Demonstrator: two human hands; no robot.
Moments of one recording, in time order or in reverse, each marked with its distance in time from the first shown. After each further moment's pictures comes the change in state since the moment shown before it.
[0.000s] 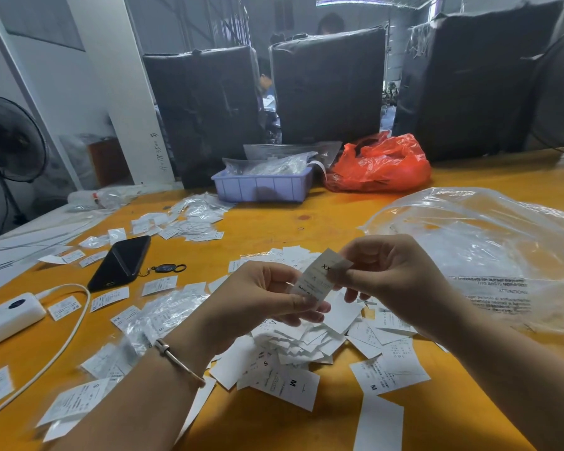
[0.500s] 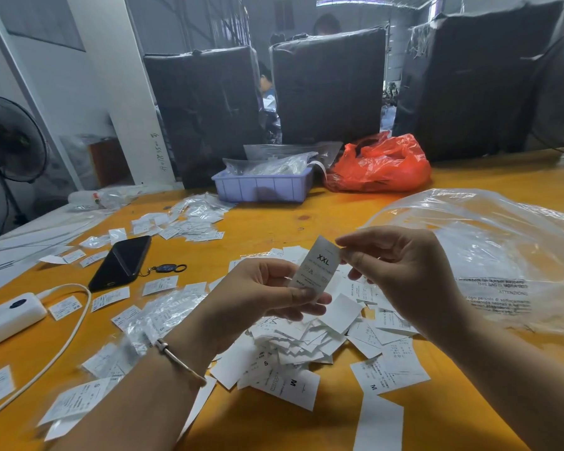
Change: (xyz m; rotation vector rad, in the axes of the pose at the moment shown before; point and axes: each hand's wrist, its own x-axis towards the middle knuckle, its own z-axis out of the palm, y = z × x) left_hand 0.000 0.000 0.000 -0.093 0.017 0.022; right_hand -0.004 -0.003 0.001 -0.095 0.265 -0.099
